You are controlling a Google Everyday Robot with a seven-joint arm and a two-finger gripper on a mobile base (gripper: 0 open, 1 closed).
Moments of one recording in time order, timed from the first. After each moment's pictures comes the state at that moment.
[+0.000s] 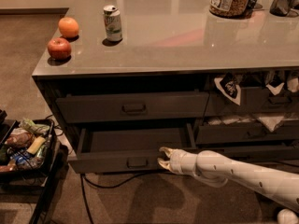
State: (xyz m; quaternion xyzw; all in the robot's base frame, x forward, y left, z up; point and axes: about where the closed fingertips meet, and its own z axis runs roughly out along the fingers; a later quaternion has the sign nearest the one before) arm 0.578 -0.070 0.417 -0.63 0.64 0.04 0.44
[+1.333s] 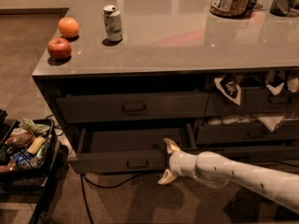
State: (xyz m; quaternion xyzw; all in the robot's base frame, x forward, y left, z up) arm 0.574 -0.067 0.424 -0.64 0.63 0.04 0.44
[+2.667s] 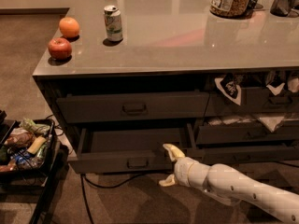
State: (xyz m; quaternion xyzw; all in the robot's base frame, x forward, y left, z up) arm 0.519 -0.071 0.493 -0.66 0.58 0.00 0.49
